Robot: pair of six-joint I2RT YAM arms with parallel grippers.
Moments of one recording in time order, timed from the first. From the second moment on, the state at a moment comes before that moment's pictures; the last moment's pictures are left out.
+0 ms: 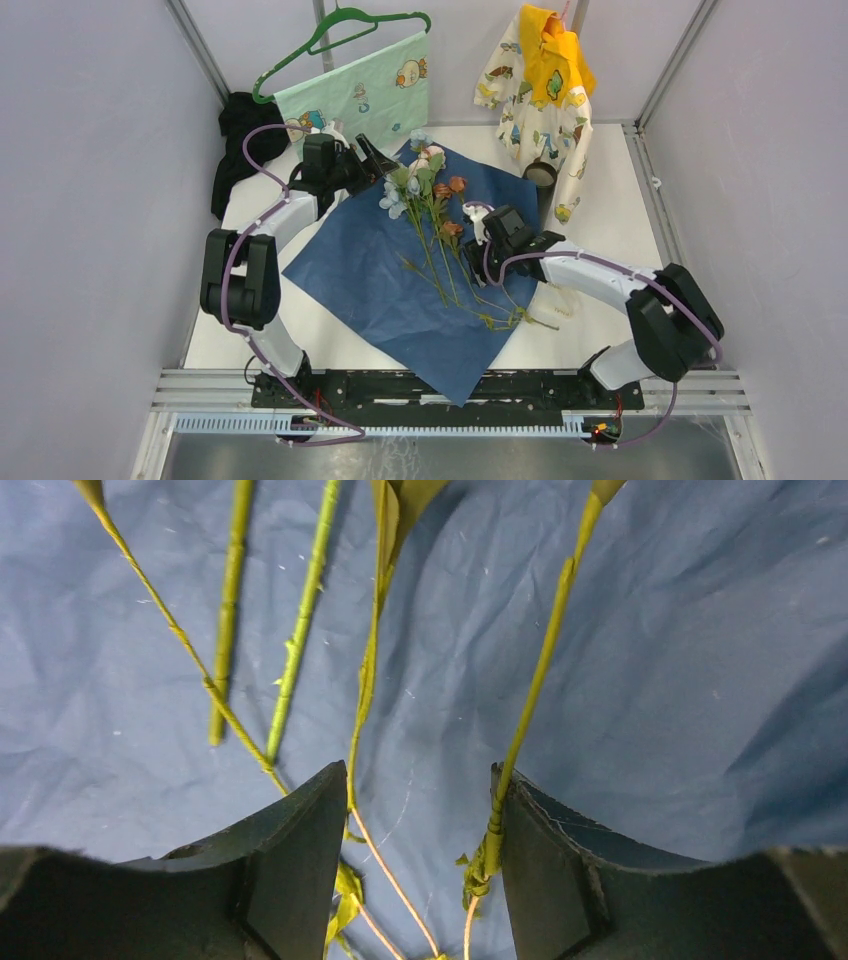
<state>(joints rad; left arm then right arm) -0.17 1.73 1.17 0.08 0.37 -0.72 0.65 1.44 0.85 -0.34 -0.07 0.13</state>
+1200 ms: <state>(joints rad) -0.17 1.79 1.17 0.08 0.38 -0.72 0.78 1.72 0.98 -0.34 -0.02 0.11</state>
